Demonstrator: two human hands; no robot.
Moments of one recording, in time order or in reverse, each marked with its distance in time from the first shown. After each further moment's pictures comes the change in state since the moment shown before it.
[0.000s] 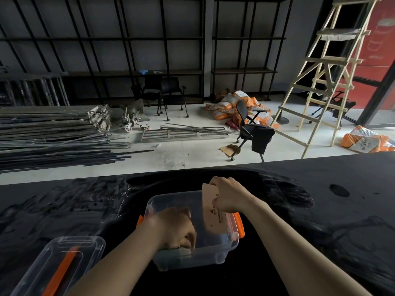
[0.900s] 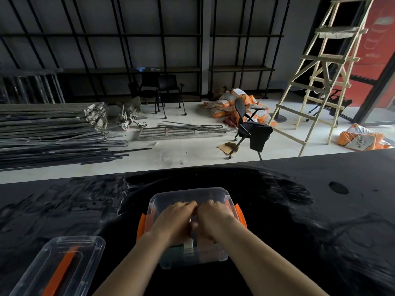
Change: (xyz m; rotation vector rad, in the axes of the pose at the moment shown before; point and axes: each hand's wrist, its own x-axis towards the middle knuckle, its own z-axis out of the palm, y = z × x) left_hand 0.009 0.016 0.012 -0.260 0.435 -0.276; right_hand 0.020 -0.028 0.073 -0.388 -0.267 0.170
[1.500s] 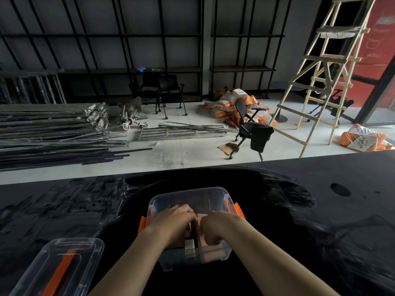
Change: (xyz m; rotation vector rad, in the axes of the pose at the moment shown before) left_hand 0.004 -0.007 -0.004 0.171 -0.162 0.069; right_hand -0.012 0.015 -0.004 -0.083 -0.205 -0.141
